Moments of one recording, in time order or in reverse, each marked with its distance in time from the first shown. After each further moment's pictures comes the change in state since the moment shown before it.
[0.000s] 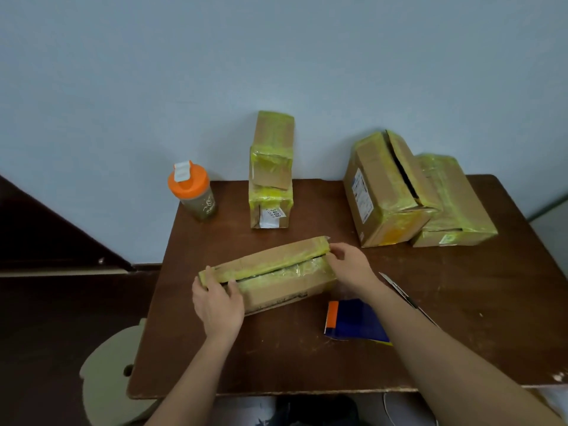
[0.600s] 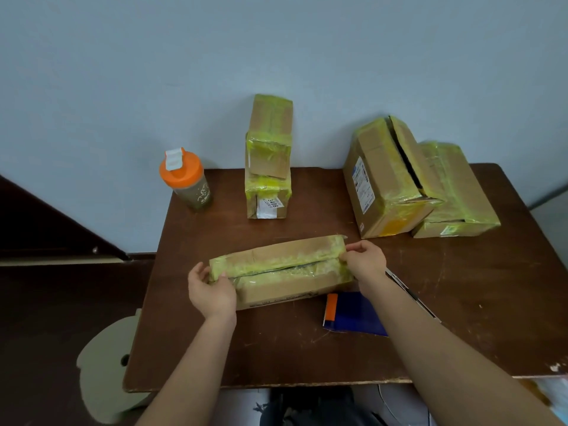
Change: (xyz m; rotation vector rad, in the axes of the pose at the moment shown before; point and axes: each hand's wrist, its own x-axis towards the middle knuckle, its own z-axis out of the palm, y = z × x) left_hand 0.014 0.009 0.013 -0.608 0.169 -0.340; right_hand 0.012 0.022 0.002 0.326 0.299 0.431
